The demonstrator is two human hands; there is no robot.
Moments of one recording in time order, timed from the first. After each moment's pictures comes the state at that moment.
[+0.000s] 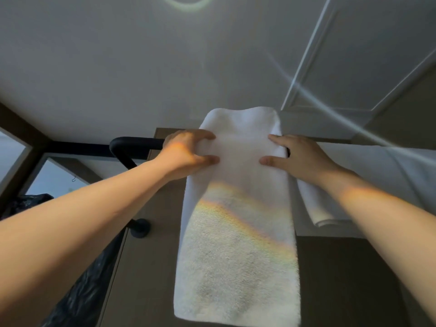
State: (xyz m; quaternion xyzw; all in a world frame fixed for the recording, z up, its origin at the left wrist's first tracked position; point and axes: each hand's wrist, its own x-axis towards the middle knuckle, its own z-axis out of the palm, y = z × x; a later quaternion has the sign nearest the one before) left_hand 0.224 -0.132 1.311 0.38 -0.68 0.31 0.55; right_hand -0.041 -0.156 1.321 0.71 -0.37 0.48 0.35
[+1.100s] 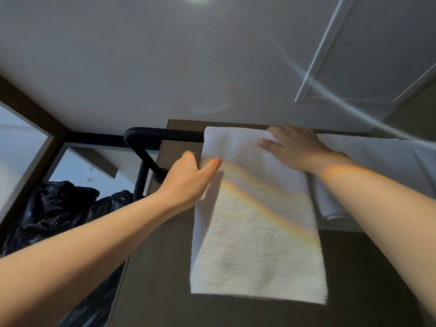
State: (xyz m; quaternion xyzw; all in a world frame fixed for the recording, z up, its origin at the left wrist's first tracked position) left_hand 0.212 -0.126 1.237 0.45 -0.61 0.18 0.63; right_hand -0.008 -0.154 1.332 0.69 -0.43 0.40 0.42
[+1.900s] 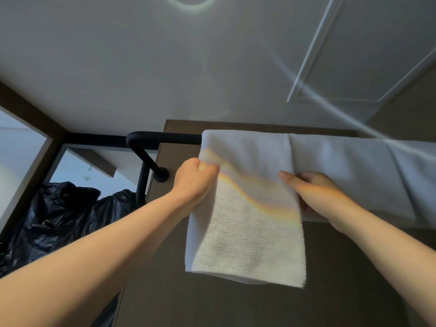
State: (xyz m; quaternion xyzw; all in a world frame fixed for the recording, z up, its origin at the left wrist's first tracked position) left_hand 0.192 -0.115 1.232 0.39 -0.60 0.01 0.70; right_hand -0.043 -0.134 1.232 0.71 -0.37 0.60 -0.05
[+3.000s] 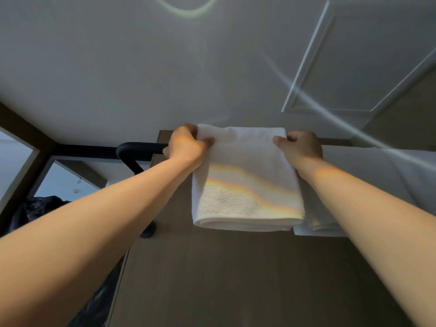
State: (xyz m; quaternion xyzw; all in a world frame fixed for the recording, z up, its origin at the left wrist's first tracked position) left_hand 0.205 -0.131 1.325 0.36 -0.55 0.15 0.74; right_hand -0.020 -0.155 1.336 0.61 -0.33 0.72 0.10
